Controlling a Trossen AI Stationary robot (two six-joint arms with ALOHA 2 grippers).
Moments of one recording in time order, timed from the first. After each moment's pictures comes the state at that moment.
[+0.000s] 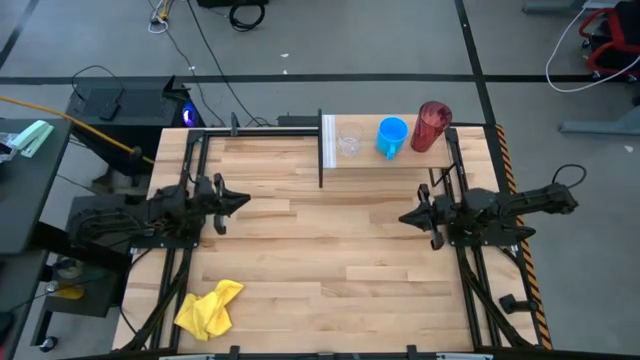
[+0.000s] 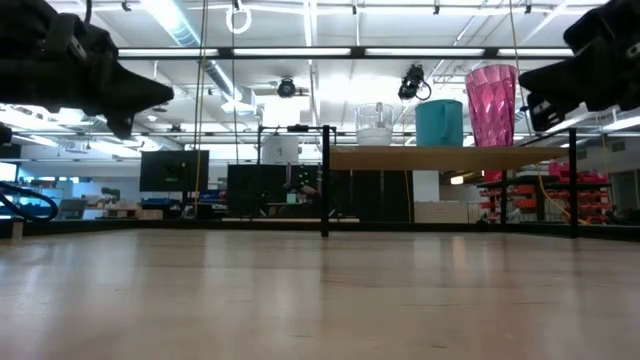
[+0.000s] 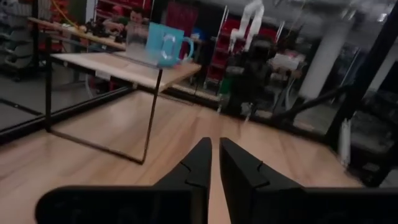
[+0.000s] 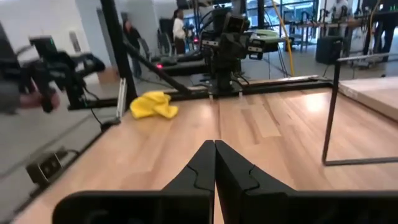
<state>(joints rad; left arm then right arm) 0.12 0.02 0.01 0.04 -0.11 -0.27 0.16 0.06 0.02 0.00 0.07 0.12</state>
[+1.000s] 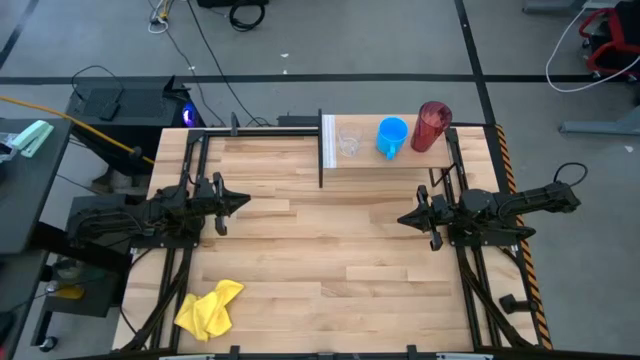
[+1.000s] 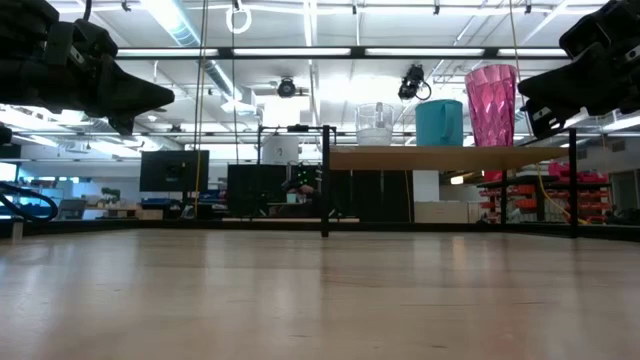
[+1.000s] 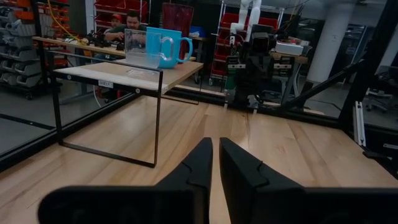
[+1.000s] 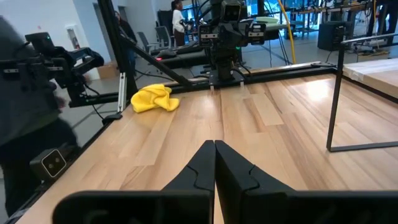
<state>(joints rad) 0.12 0.04 0.01 0.04 -0.11 -0.15 0.16 0.10 0.02 0.00 0.07 0.16</state>
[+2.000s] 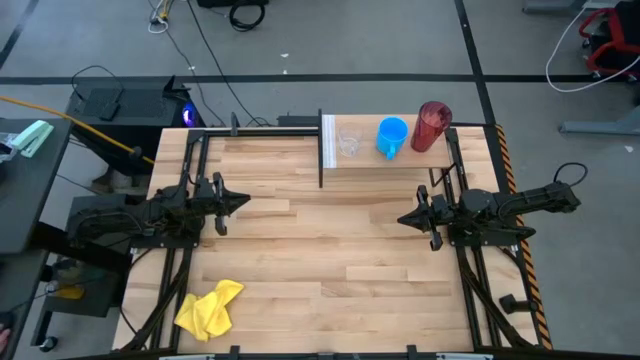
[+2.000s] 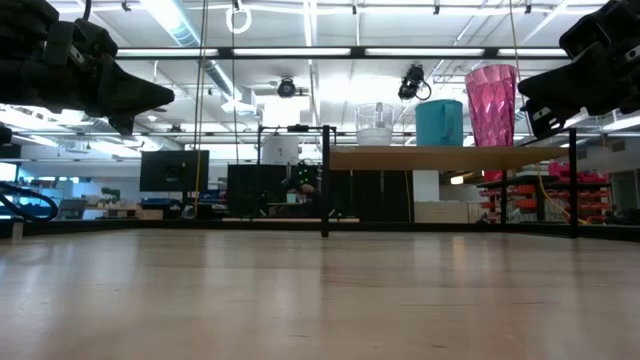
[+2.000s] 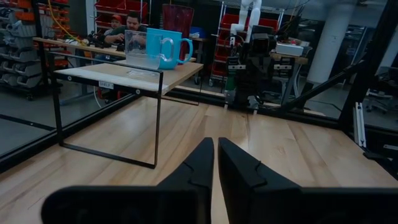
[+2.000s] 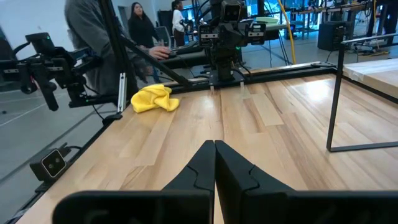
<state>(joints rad) 0.12 0.04 0.01 0.05 -0.11 -0.15 0.16 0.10 0.02 0.00 0.07 0.16</state>
